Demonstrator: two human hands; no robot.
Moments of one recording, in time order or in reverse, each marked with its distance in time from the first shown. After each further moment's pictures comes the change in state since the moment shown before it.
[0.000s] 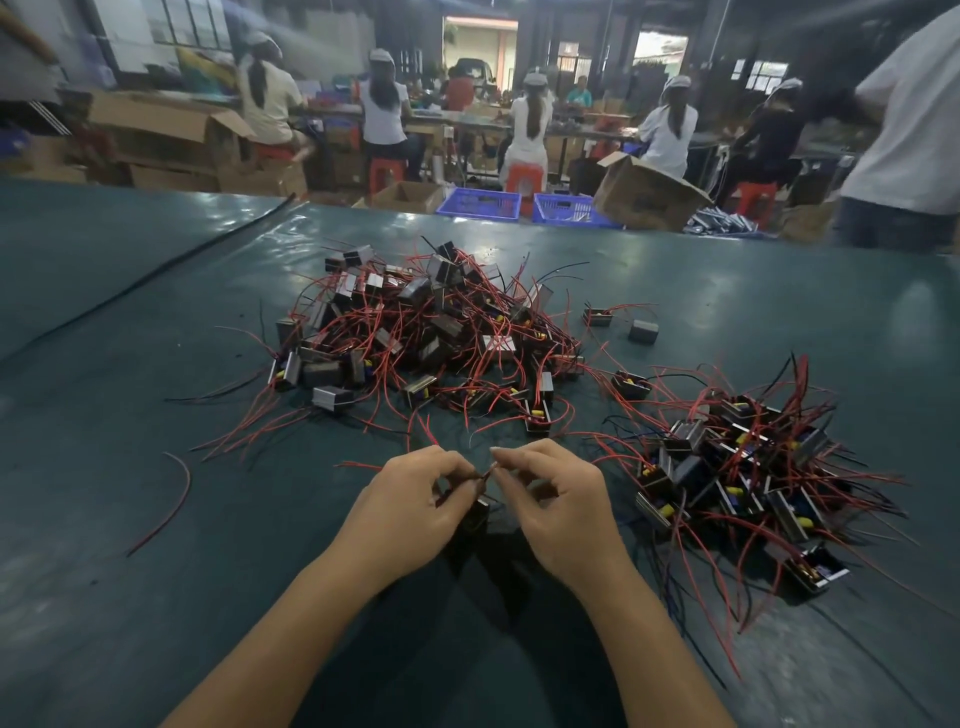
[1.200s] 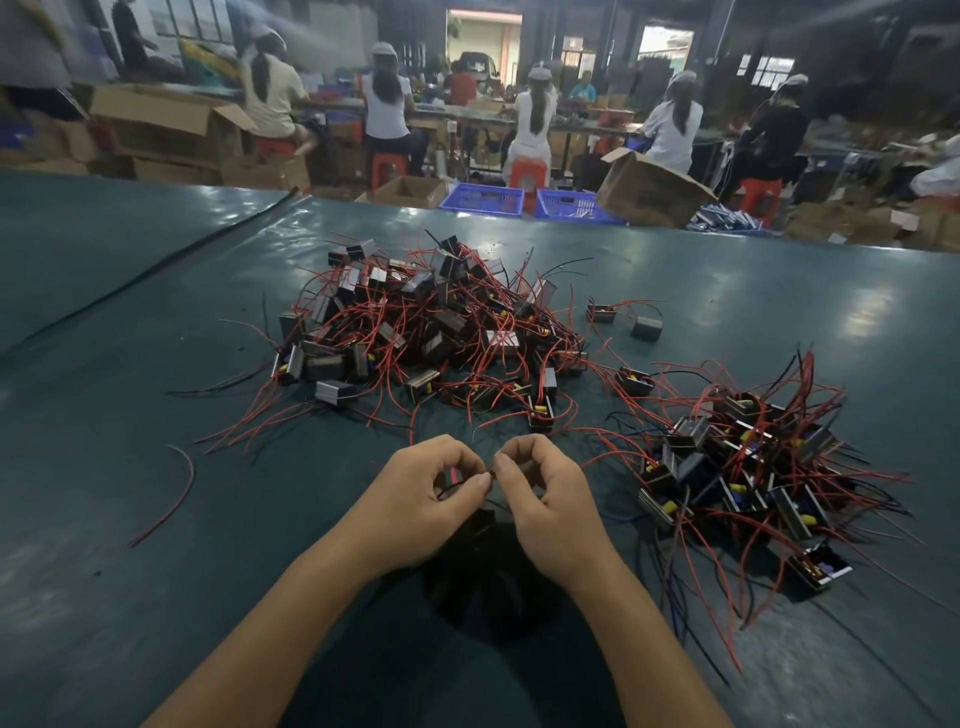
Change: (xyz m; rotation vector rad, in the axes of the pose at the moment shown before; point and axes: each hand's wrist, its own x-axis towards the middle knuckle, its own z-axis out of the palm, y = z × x) left_hand -0.002 0.013 -0.011 -0.172 -0.083 0.053; right_hand -0.001 -0.019 0.005 0.235 -0.107 0.309
